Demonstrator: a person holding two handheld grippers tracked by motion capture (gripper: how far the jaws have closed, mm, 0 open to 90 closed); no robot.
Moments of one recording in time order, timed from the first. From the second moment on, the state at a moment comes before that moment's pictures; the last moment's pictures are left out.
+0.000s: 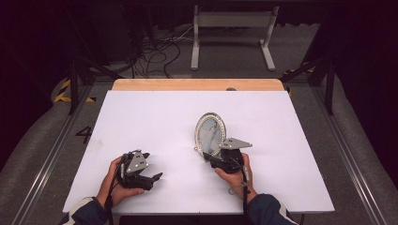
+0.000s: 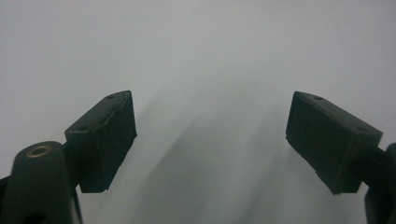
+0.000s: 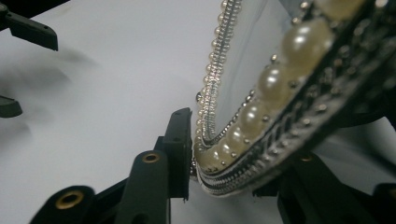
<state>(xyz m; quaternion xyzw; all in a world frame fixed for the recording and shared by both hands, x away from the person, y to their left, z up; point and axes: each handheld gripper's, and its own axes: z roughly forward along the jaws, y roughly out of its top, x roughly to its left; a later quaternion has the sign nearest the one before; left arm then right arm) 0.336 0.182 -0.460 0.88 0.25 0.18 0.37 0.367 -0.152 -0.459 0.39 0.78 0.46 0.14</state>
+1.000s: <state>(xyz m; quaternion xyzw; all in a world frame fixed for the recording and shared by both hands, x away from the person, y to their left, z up) 0.350 0.162 -0.458 0.88 0.24 0.18 0.37 0.357 -0.168 -0.452 0.35 0.82 0.44 0.11</state>
